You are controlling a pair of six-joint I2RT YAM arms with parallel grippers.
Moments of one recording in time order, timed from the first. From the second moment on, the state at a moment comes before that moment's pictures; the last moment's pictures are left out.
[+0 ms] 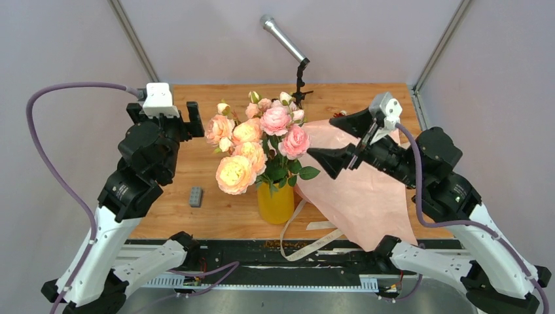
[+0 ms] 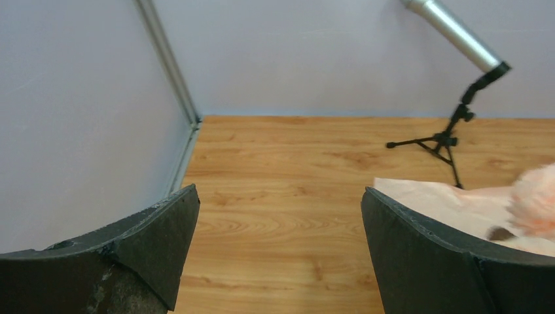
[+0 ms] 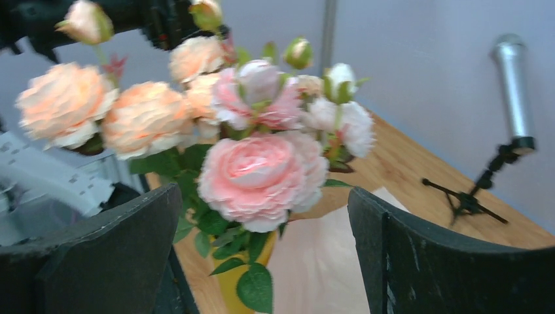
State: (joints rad) left arm -0.64 0.85 1.37 -0.53 -0.69 0.03; right arm 0.86 0.87 1.36 -0.39 -0.22 0.05
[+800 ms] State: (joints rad) left arm -0.12 0.75 0.95 -0.42 -0.35 -0.13; right arm -0.05 0.82 1.02 -0.44 -0.10 0.18
